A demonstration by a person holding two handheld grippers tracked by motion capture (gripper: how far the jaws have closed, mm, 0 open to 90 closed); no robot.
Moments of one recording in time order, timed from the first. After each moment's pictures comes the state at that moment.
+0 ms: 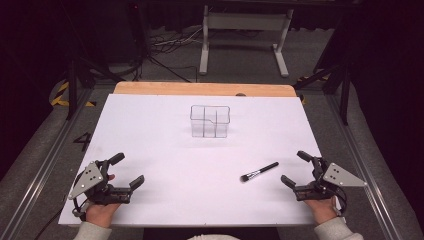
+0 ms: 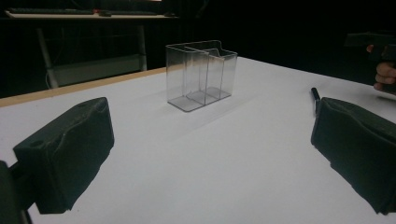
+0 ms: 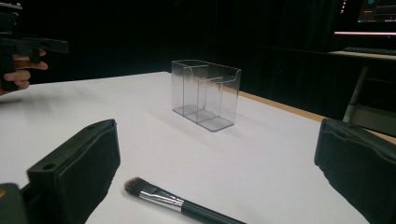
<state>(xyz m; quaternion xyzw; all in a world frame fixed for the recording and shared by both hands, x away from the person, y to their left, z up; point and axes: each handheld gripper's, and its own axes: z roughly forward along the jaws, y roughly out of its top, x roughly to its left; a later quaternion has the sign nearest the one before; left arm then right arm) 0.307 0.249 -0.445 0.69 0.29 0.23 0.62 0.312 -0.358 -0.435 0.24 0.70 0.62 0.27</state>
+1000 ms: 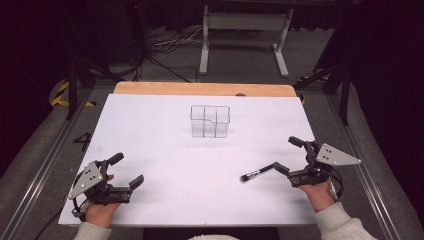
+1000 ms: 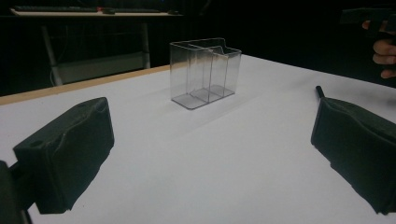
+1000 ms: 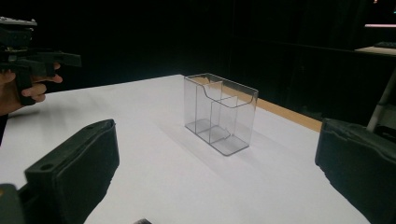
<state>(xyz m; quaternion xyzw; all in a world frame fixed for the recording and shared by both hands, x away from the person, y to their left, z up) 0.307 0.249 -0.445 0.69 0.29 0.23 0.62 0.341 -0.334 -0.392 0.22 0.72 0.62 0.23</state>
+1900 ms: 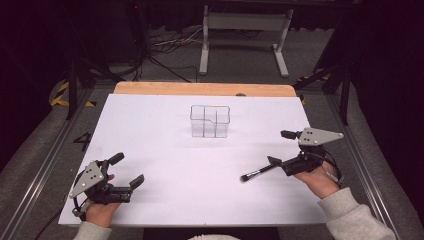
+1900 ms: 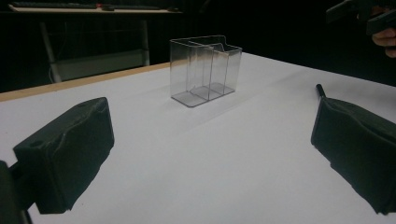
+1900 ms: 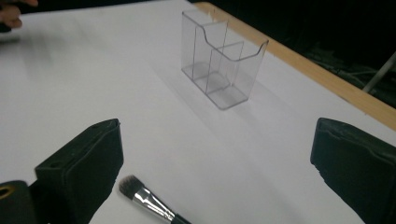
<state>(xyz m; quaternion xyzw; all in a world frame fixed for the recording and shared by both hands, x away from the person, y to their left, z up) 0.308 0.249 -0.446 0.70 0.30 0.23 0.61 0.369 -0.312 -0.358 0.23 0.83 0.47 0.20</state>
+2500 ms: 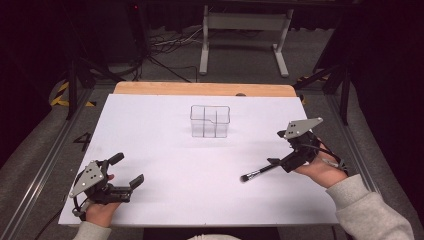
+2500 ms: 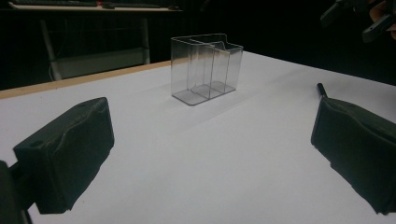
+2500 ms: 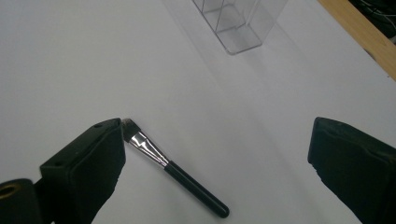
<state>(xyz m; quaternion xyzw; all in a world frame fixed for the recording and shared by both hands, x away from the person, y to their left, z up) 0.309 0.249 -0.447 0.70 0.30 0.23 0.61 0.390 -0.294 -0.339 0.20 0.91 0.32 0.16</state>
